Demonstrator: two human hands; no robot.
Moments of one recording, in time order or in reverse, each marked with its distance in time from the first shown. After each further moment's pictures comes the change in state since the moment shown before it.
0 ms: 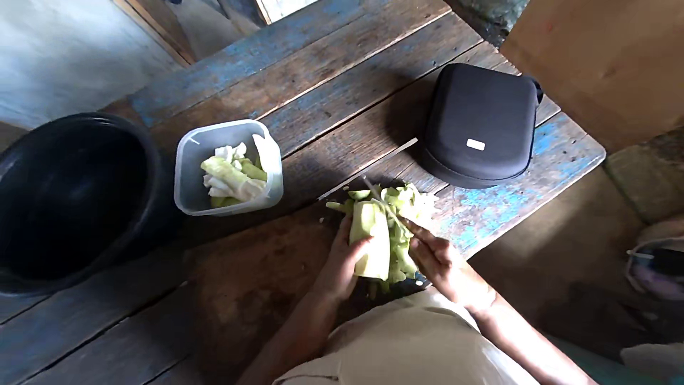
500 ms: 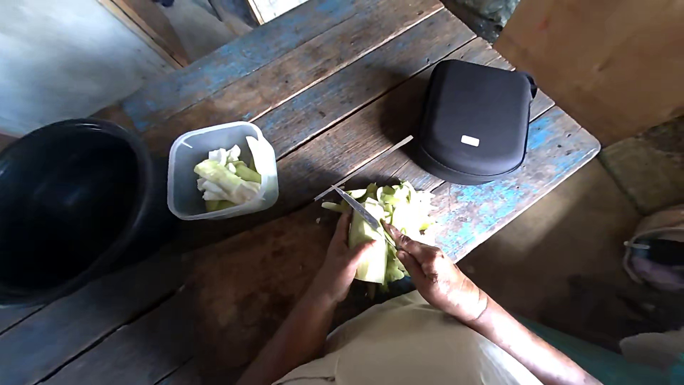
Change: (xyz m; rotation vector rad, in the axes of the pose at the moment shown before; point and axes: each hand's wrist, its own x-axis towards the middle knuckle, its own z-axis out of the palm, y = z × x) left_hand -0.001 0.006 0.001 0.141 -0.014 0.005; right_hand -0.008 -0.002 0.018 -0.261 0.075 -0.235
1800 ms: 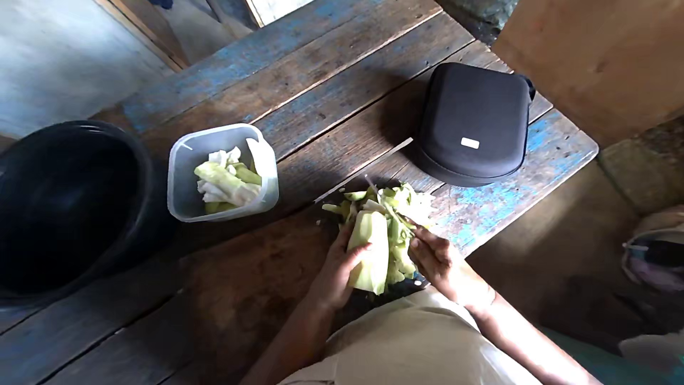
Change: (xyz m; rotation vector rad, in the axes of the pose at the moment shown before) left_hand -0.006 -0.002 -0.006 -0.122 -0.053 -0.065; right_hand 0.007 0.008 -0.016 0.312 -0.036 0.246
